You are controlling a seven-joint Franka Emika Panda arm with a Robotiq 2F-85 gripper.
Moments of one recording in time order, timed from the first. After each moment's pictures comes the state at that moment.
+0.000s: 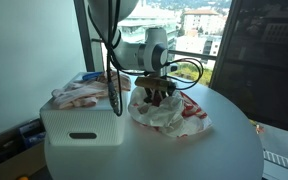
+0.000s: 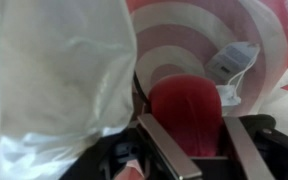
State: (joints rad) arm 0.01 0.70 -0.05 -1.69 -0.11 2.53 0.08
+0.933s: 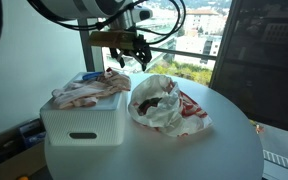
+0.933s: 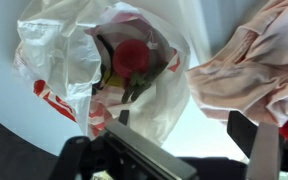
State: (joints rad) arm 0.08 -0.01 0.02 -2.30 -0.10 2.67 0.09
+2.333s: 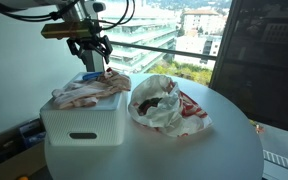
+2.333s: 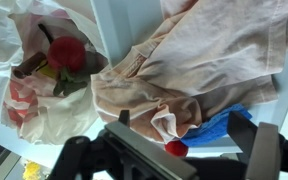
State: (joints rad) arm 0.15 -0.04 0.19 -2.28 -0.18 2.55 0.13
